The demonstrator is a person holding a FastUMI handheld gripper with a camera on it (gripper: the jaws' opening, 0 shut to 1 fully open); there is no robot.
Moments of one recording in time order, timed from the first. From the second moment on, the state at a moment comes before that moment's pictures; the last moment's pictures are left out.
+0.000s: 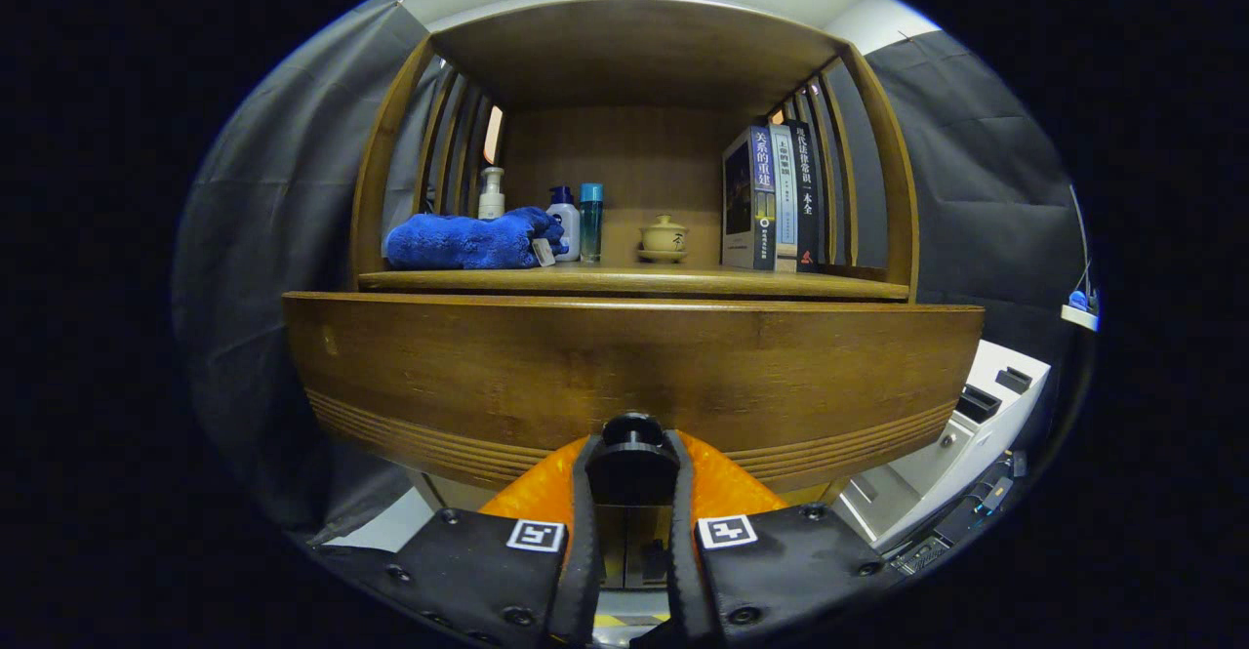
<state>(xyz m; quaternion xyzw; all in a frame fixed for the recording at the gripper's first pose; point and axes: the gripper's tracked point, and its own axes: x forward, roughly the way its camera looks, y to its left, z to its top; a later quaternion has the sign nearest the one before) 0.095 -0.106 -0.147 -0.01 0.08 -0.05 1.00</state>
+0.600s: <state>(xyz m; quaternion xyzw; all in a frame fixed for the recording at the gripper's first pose) 0.040 -0.102 -0.150 -0.02 0.10 -0.05 0.99</state>
